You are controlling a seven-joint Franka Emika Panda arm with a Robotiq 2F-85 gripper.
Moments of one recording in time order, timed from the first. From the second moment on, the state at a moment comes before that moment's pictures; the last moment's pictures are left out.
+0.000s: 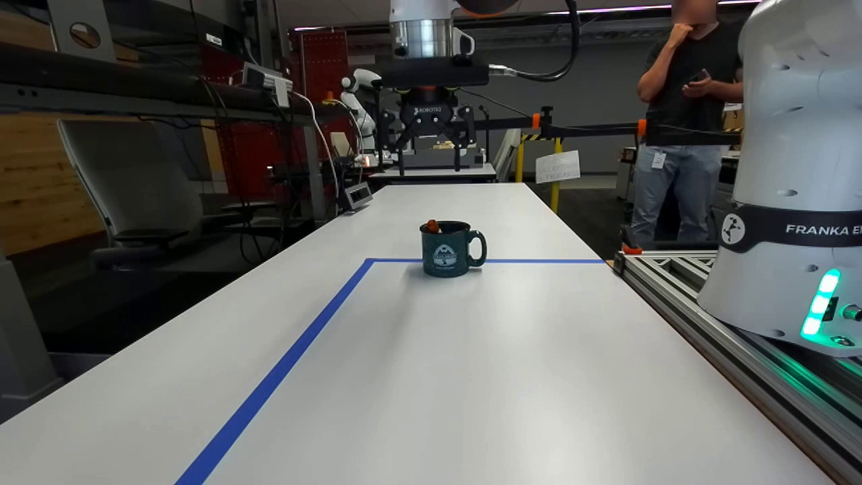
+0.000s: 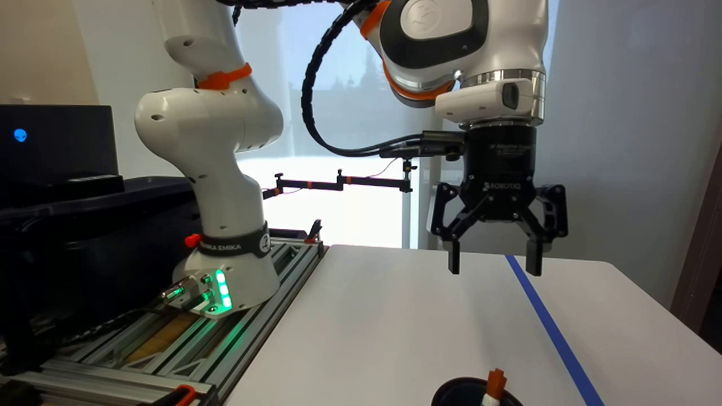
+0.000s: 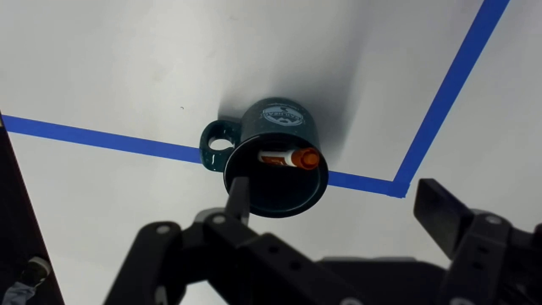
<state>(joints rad) -0.26 -0.16 0.00 -2.54 -0.38 2.45 1.40</state>
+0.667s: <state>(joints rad) -0.21 -0.13 -0.01 -2.55 -0.39 2.49 1.38</state>
